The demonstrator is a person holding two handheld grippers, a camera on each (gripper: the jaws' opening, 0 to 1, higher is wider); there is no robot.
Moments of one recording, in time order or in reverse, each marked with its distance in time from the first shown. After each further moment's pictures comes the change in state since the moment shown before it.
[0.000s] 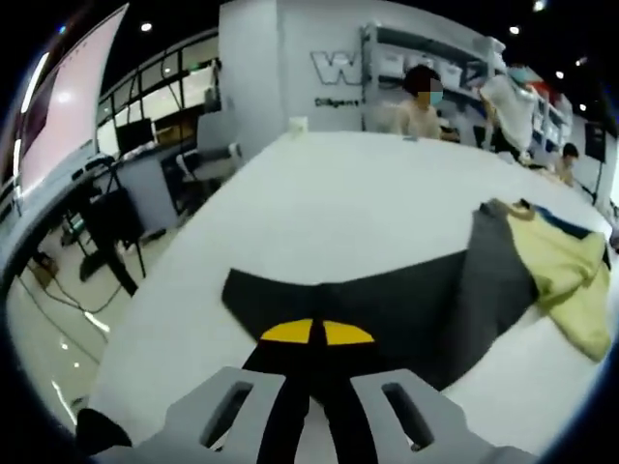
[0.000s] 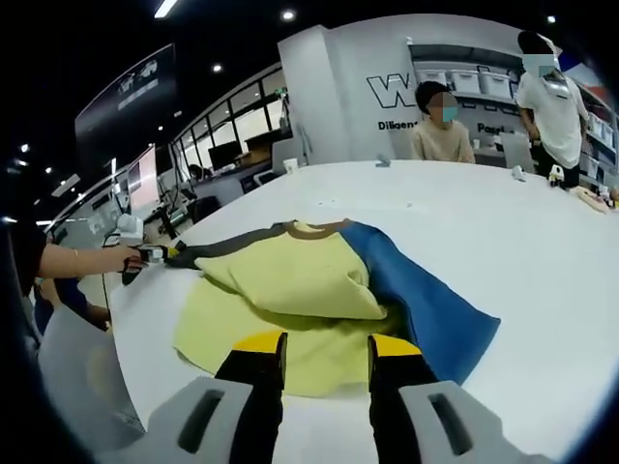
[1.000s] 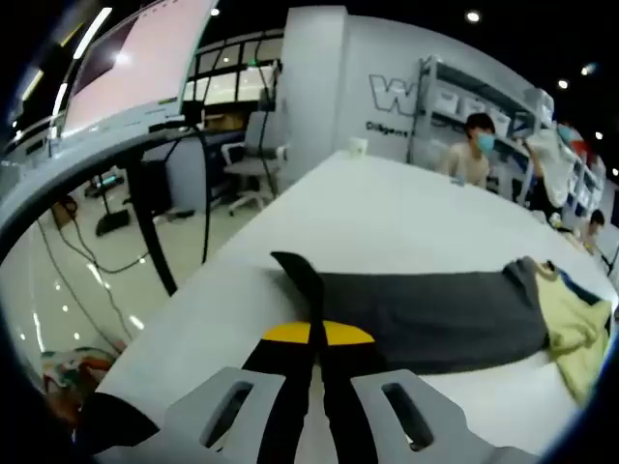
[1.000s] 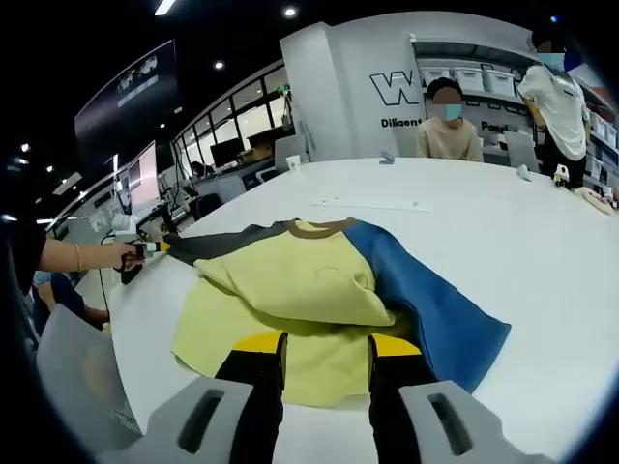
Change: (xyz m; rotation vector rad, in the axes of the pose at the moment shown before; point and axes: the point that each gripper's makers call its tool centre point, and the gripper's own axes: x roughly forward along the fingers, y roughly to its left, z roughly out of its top) left arm -0.015 0.076 -0.020 -0.274 -0.065 0.101; right arm 0.011 0.010 0.001 -0.005 0.013 0.012
